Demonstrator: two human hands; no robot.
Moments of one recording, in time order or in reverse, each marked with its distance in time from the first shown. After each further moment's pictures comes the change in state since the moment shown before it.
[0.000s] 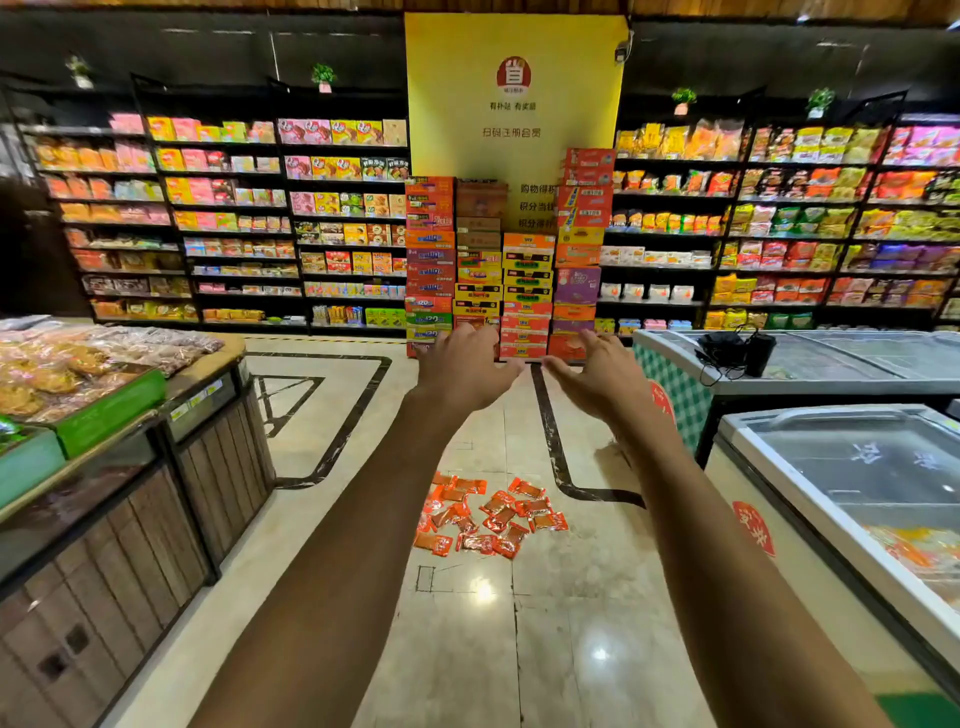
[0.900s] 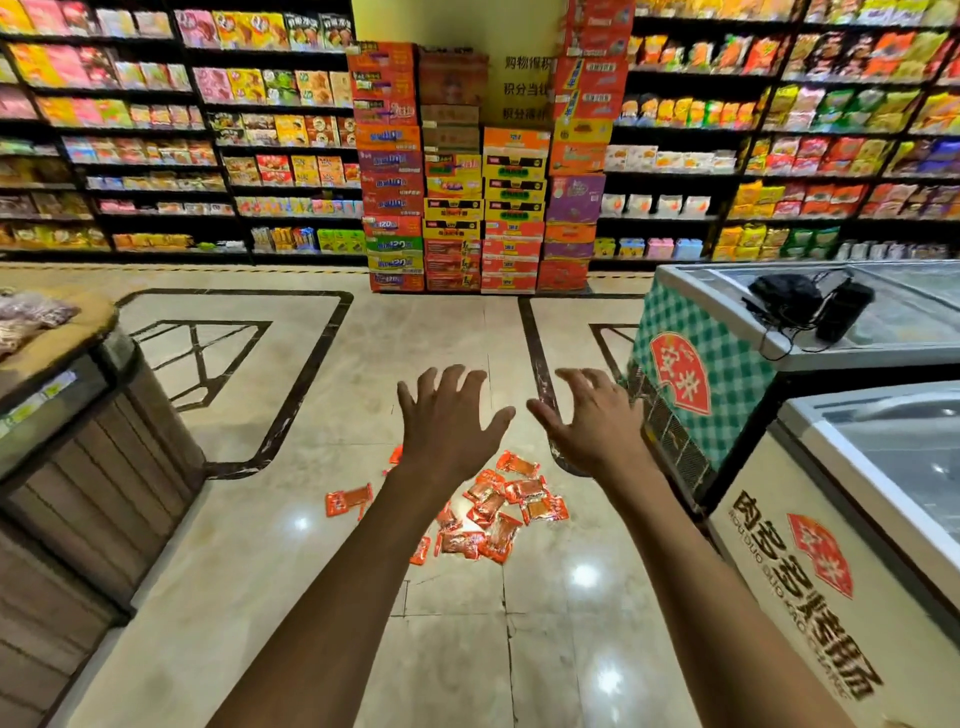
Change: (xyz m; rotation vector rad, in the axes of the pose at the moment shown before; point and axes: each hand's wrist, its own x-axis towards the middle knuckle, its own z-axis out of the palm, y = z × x) left_hand 0.333 -0.129 0.326 0.047 -0.156 -0.040; right_hand 0.322 0.139 0.296 -0.125 -0.196 0.125
